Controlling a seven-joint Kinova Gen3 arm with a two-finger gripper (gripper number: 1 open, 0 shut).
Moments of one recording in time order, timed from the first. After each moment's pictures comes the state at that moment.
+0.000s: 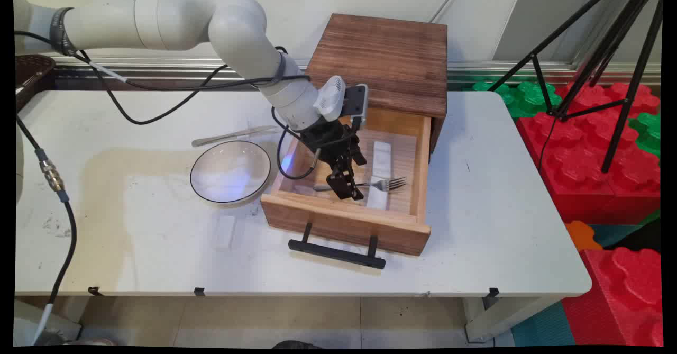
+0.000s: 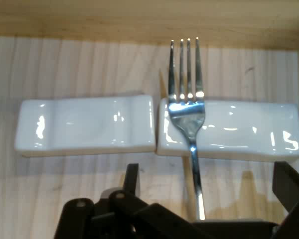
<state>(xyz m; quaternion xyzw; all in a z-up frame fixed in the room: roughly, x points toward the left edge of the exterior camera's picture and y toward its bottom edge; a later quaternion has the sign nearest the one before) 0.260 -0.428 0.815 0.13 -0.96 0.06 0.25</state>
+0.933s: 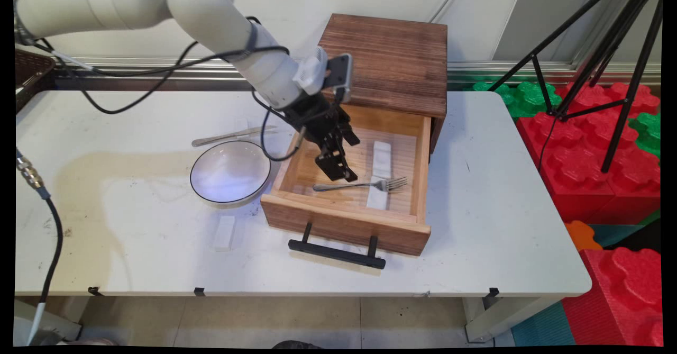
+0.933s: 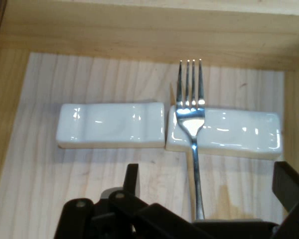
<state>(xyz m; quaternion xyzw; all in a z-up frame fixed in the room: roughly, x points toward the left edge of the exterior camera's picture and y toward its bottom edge) 0.286 -0.412 0.864 0.15 -0.95 0.08 0.28</state>
